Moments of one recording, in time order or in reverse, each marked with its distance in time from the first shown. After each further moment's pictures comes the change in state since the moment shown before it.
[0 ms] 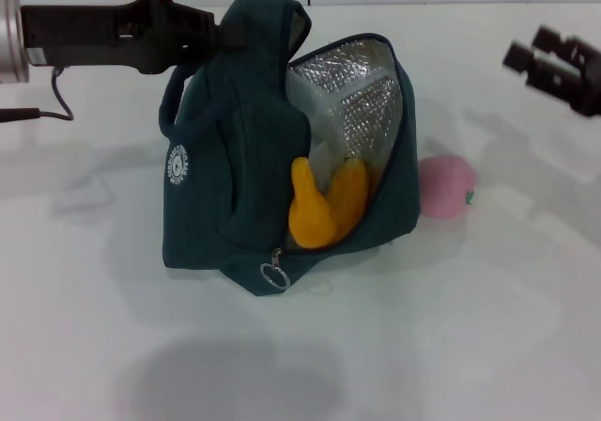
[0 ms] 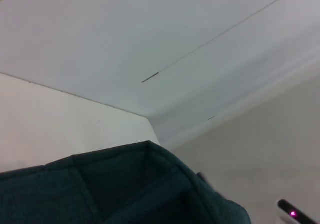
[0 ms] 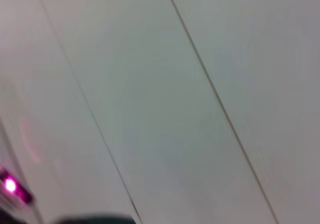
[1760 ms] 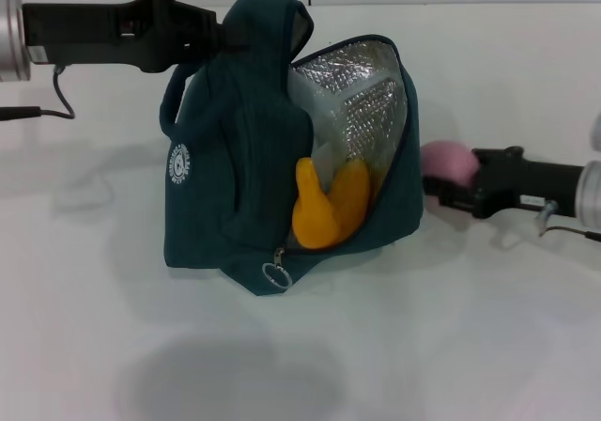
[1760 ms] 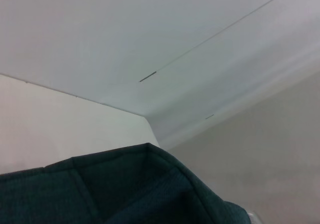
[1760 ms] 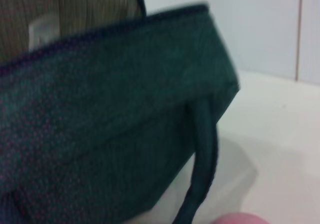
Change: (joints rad) left arm -0.005 0.000 0.000 0.001 0.000 0.004 0.001; right arm 0.092 0.095 0.006 -0.076 -0.600 0.374 0.045
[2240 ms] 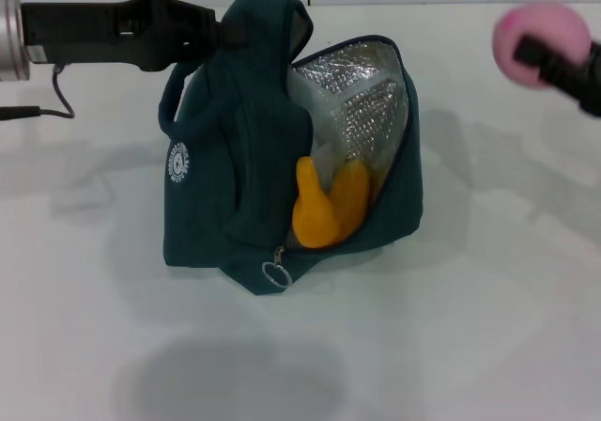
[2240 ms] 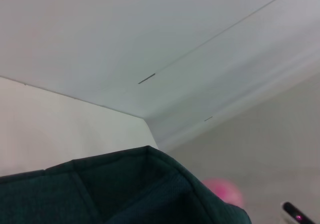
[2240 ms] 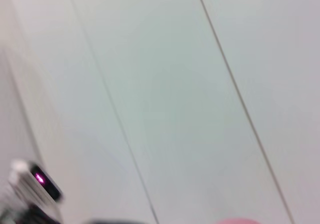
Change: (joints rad) left arm 0.003 0.000 0.000 0.000 -0.008 -0.002 0.002; right arm -0.082 -0.002 0.473 -0.025 0.102 -0.516 0.000
